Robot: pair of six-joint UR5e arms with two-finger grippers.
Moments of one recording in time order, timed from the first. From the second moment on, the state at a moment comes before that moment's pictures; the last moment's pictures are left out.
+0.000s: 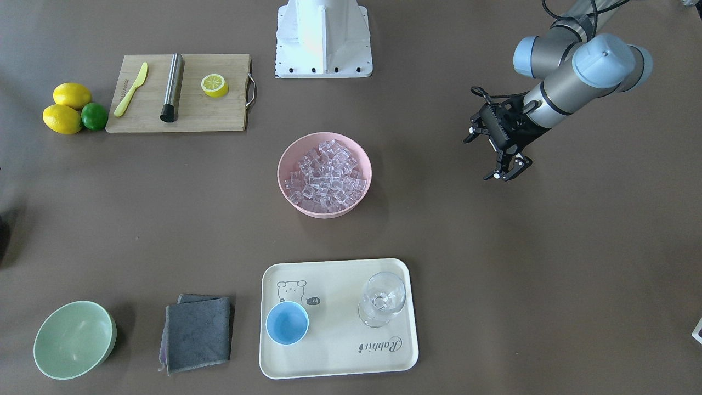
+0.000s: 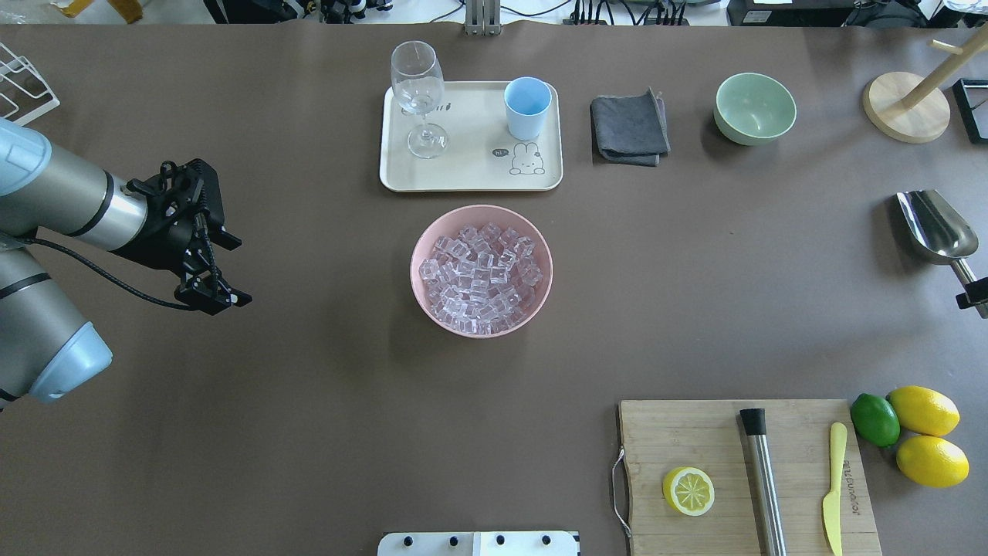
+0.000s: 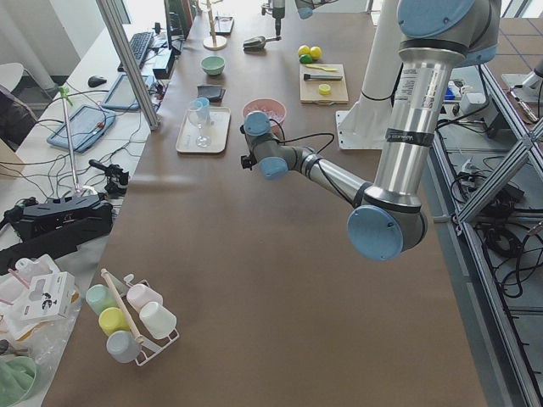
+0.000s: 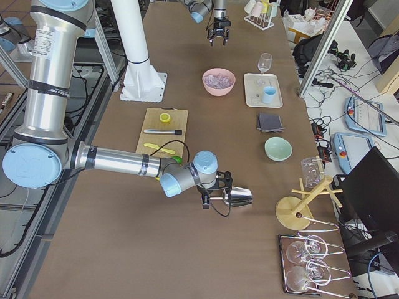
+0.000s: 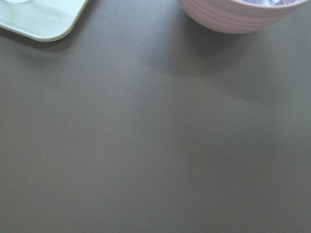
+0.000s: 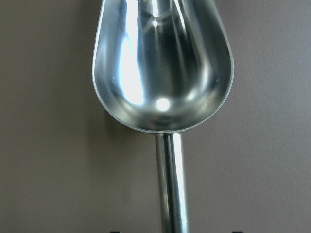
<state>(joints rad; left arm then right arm) -0.82 -1.77 -1.75 -2.19 -2.27 0.05 1.20 -1.77 1.55 -0.95 2.27 0.50</state>
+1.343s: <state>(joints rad) -0.63 -1.90 -1.64 -2.36 -2.07 0.12 1.17 -1.78 1.51 -0.78 2.20 0.62</state>
